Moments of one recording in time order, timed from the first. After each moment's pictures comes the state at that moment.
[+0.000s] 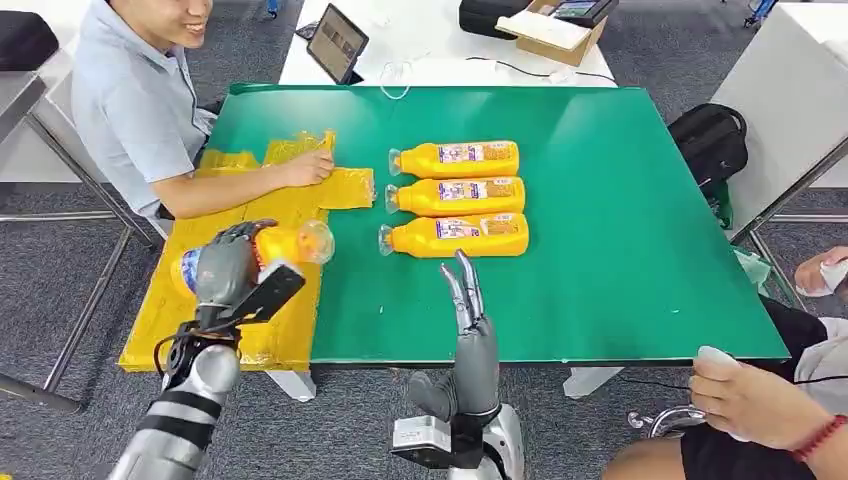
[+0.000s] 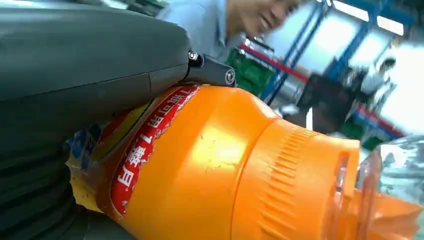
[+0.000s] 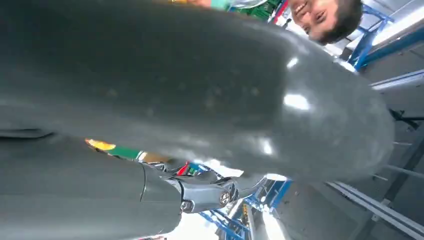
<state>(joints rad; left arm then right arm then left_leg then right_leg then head) -0.37 -0.05 -0.17 -1.11 -1.00 0.39 -0.25 0.03 0.25 0.37 -1.44 0.60 -0.69 -0.70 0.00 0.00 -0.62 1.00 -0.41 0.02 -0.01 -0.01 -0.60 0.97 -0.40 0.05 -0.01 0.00</state>
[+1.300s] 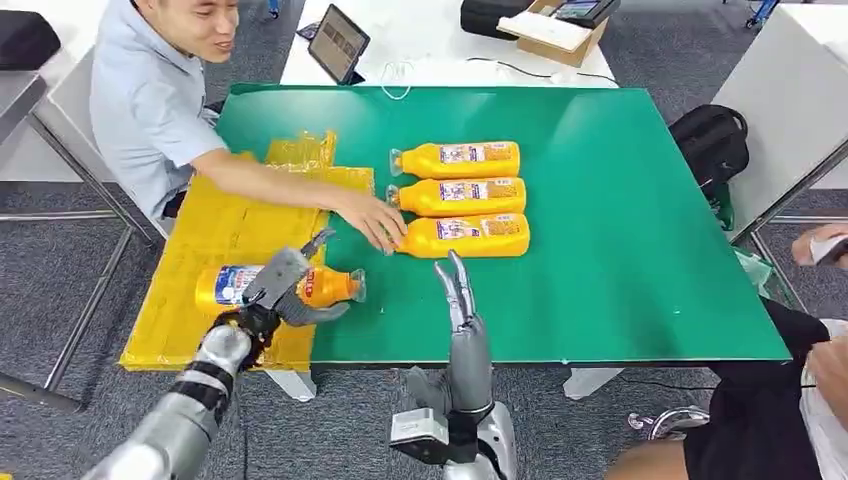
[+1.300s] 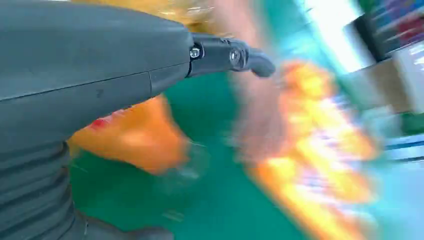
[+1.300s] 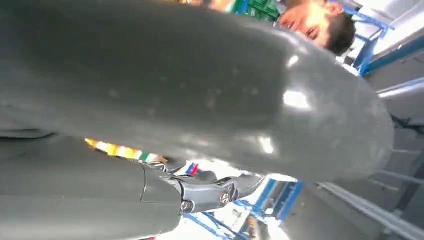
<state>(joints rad) -0.46 -0.10 -0.17 -0.88 -0.40 -0.13 -0.44 0.00 0.24 0.40 -1.39 0.59 -0.69 -0.70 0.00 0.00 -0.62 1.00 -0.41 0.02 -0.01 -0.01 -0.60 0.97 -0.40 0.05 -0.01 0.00</state>
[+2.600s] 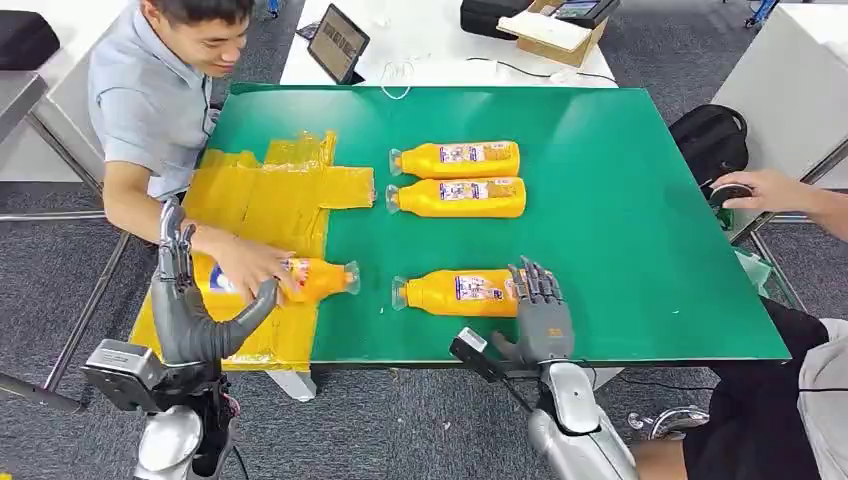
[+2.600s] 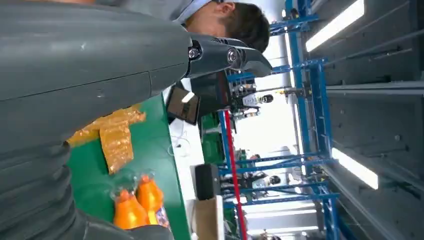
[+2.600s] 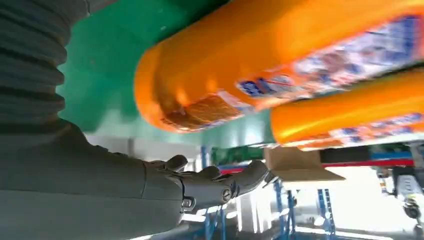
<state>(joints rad) -0.01 -0.15 -0.18 -1.72 -0.25 0.25 -0.57 -0.21 0.00 0.15 -0.98 1.30 -0.59 -0.03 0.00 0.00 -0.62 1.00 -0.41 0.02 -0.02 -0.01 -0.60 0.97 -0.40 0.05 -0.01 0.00</state>
